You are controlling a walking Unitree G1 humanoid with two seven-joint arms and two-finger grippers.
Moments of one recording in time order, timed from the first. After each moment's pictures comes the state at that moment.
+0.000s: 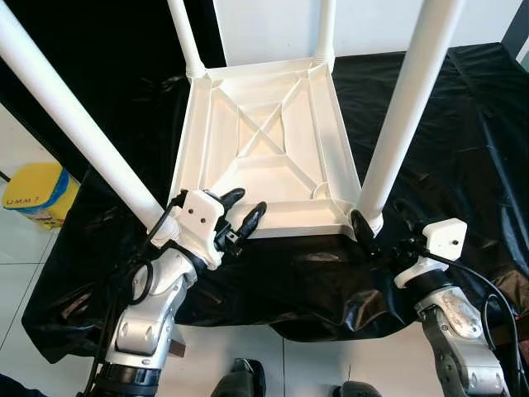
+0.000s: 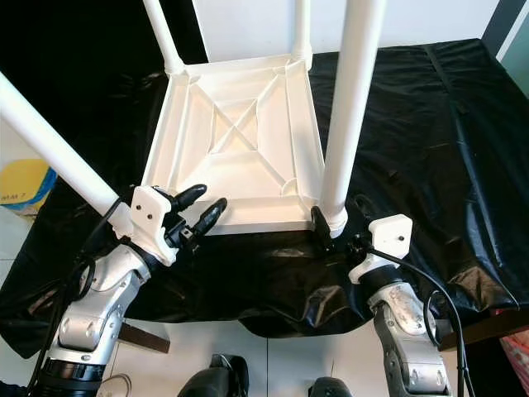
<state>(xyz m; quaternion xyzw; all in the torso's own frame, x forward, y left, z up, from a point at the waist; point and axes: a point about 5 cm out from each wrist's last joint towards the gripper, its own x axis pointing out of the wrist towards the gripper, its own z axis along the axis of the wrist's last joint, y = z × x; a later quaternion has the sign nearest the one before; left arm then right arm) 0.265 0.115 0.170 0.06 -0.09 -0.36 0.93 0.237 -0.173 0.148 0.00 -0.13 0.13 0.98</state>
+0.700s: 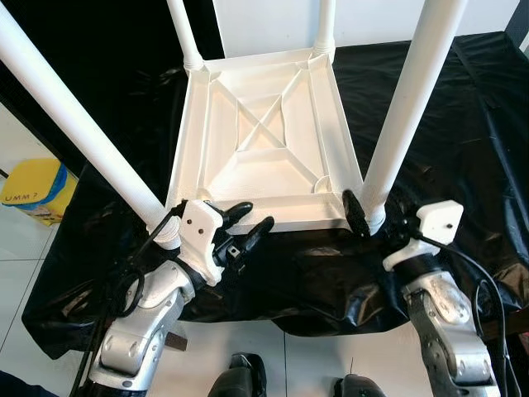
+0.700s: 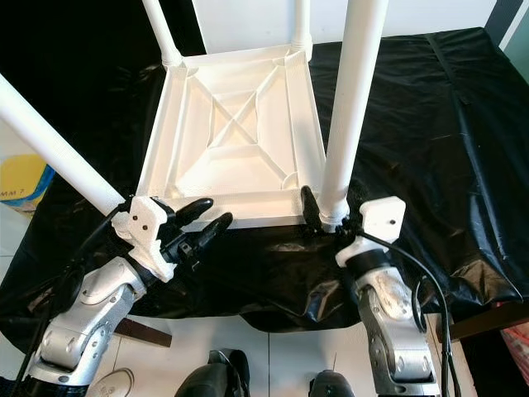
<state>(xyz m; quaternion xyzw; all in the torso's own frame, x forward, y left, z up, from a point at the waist) 0.245 0.113 0.175 0.04 -0.06 -0.41 0.91 0.248 -0.155 0.181 0.01 -0.18 0.12 0.98</state>
